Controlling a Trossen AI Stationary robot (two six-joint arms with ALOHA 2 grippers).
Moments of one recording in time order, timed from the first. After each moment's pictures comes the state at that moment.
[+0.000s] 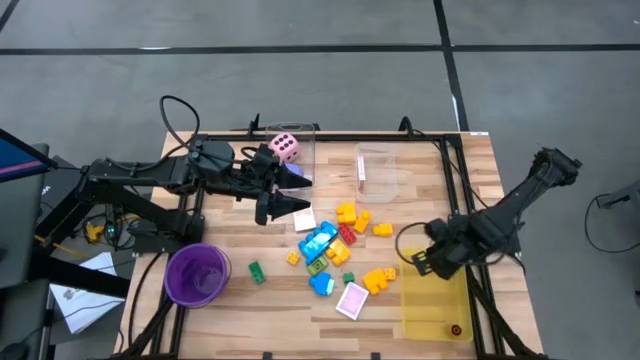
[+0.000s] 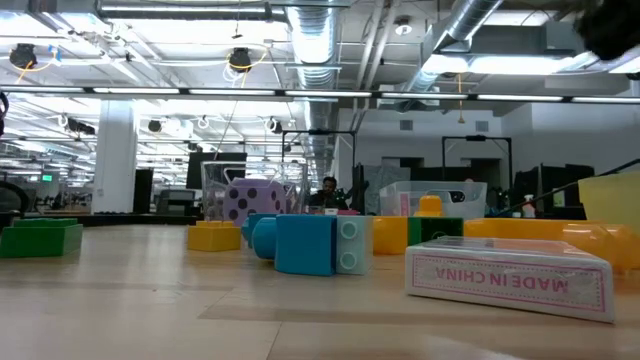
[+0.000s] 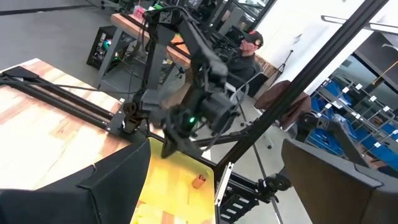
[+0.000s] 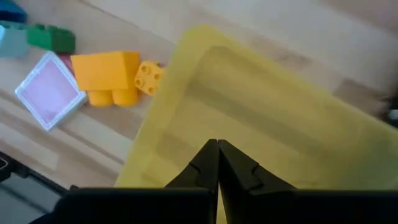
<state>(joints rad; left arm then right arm) -0.08 1.23 1.33 -0.18 0.00 -0.56 0.65 1.11 0.86 -1.09 0.10 1.78</state>
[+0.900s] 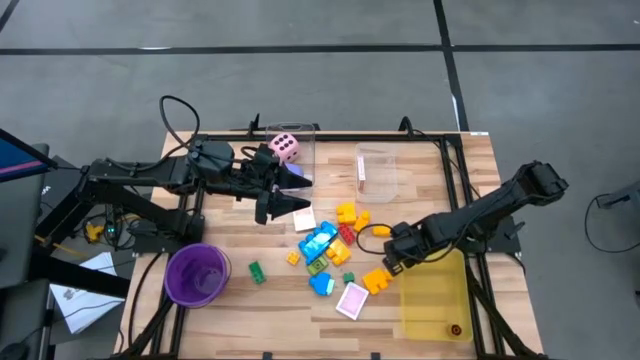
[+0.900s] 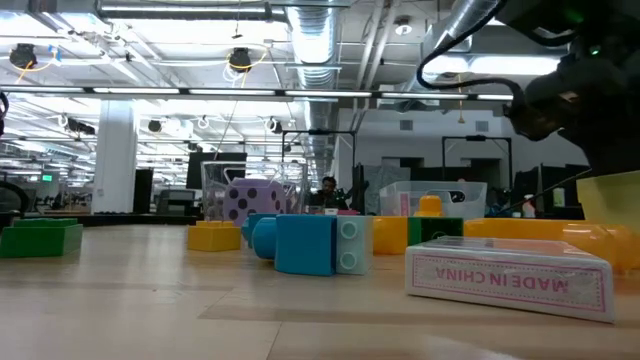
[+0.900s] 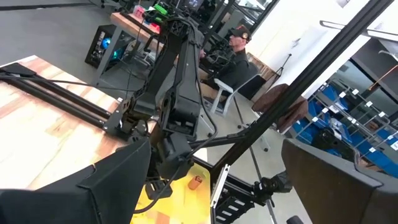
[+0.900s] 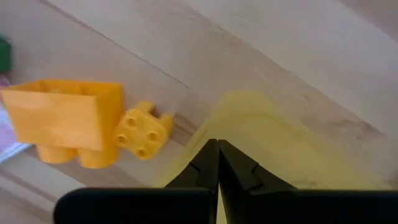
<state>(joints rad) -0.08 1.23 1.33 -0.18 0.00 -0.58 0.37 1.41 0.78 -0.80 -0.05 1.40</state>
